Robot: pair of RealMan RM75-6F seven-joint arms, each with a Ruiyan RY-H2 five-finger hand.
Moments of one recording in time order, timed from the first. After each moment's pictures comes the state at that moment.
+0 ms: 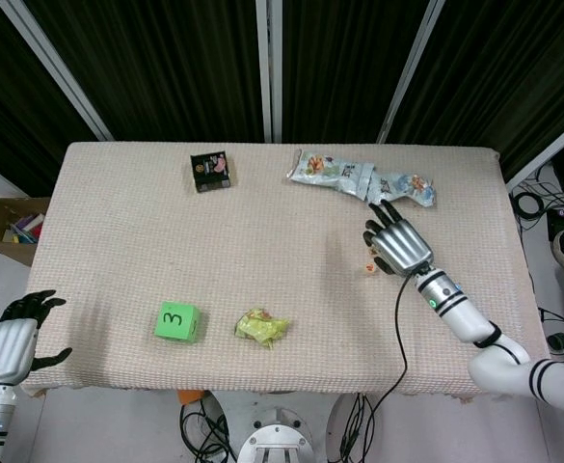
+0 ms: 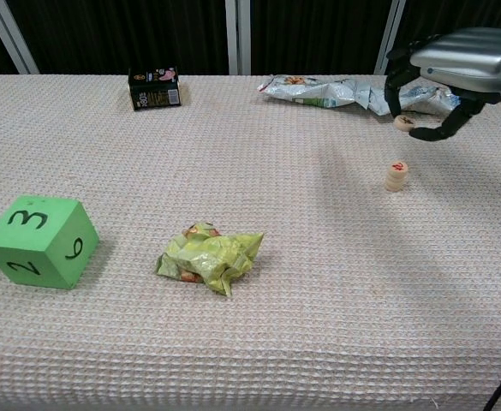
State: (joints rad) left arm -0.04 -1.17 0.01 -1.62 1.46 1.44 0.07; right arm 0.75 -1.31 0.07 -1.42 -1.38 0.93 -0.27
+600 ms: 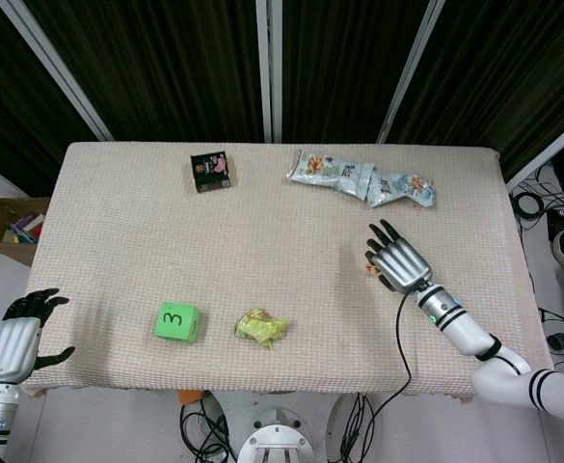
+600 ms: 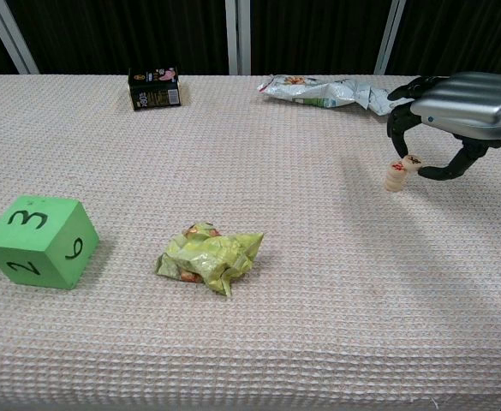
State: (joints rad) left arm -0.04 -1.18 0.01 -1.63 1.46 1.43 0.08; right arm 0.73 -1.37 0.03 -1.36 -1.41 0.90 -0.33
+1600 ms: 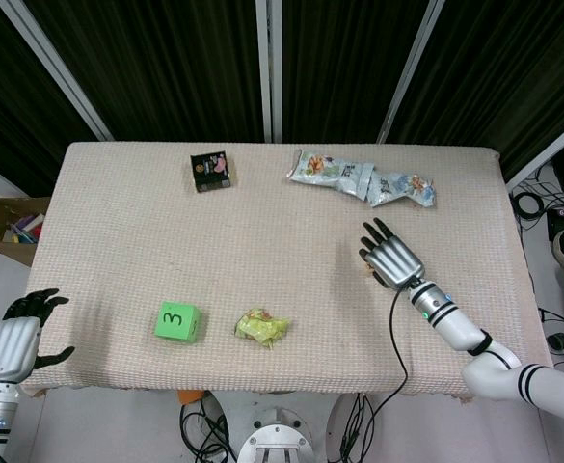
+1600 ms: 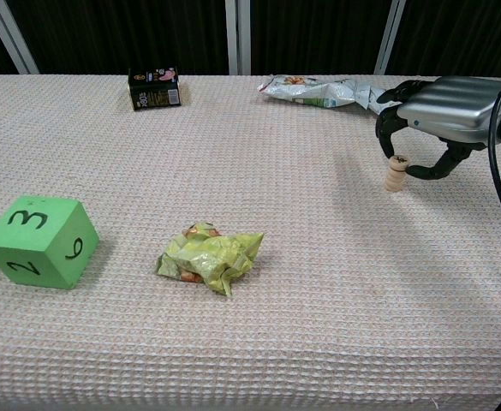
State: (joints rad) left arm -0.04 -1.18 0.01 -1.63 1.45 1.43 0.07; right arm 0.74 -1.41 0.05 -1.31 -1.42 0.89 -0.33
